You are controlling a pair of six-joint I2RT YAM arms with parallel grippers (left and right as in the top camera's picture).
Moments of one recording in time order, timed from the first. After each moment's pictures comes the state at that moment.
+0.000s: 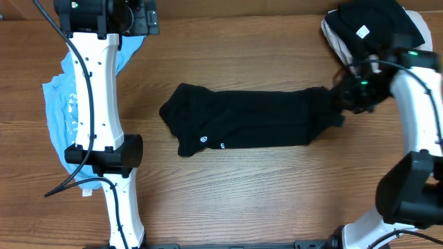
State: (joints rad) left arm -0.09 2.31 2.98 -1.63 -0.15 -0.19; right arm -0.18 1.82 1.60 -1.25 -0.41 0.10
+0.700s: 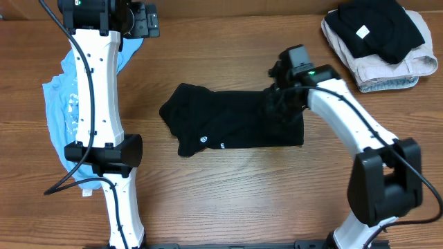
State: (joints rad) left arm -0.08 2.31 2.92 -1.62 -0.15 -0.19; right arm 0.30 1.87 1.42 -0.87 -0.29 0.27
